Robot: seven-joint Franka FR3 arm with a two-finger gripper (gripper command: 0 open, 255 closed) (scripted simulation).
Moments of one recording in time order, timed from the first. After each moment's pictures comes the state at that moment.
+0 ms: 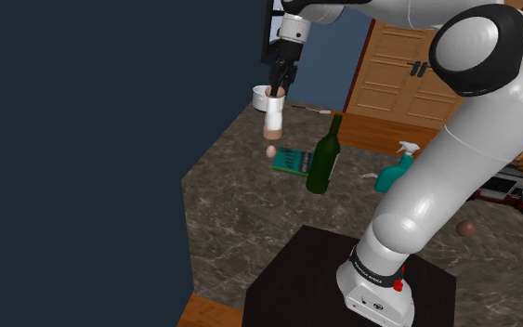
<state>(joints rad) -0.05 -0.16 -0.28 -1.81 0.12 1.62 -0.42</state>
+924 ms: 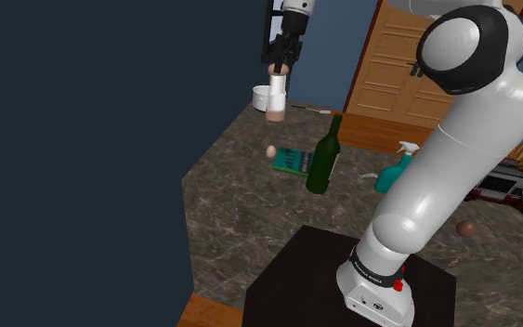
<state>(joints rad) -0.05 -0.11 -0.29 -1.57 0.13 1.43 -0.41</state>
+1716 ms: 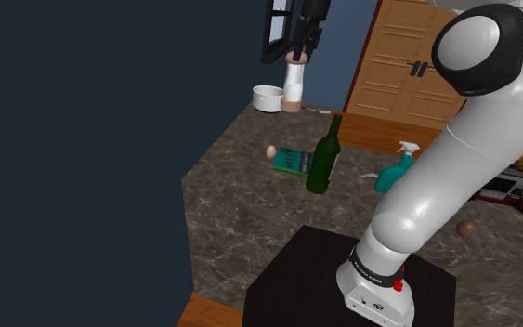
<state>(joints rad) -0.08 -0.17 -0.32 -1.52 0.11 1.30 -0.45</state>
